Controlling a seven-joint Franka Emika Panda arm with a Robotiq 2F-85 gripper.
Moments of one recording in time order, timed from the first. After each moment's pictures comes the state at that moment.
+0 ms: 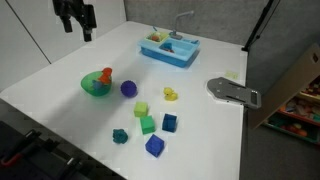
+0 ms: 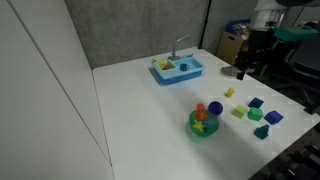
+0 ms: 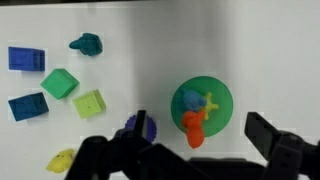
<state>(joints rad) 0.02 0.04 0.03 -2.15 0.11 1.98 0.12</state>
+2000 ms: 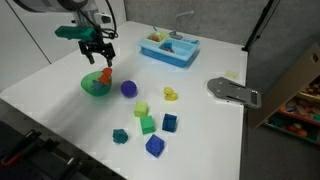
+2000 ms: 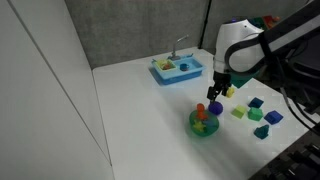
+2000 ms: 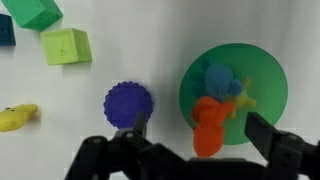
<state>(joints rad) 0.10 0.44 0.05 -2.07 -0.12 2.35 0.11</state>
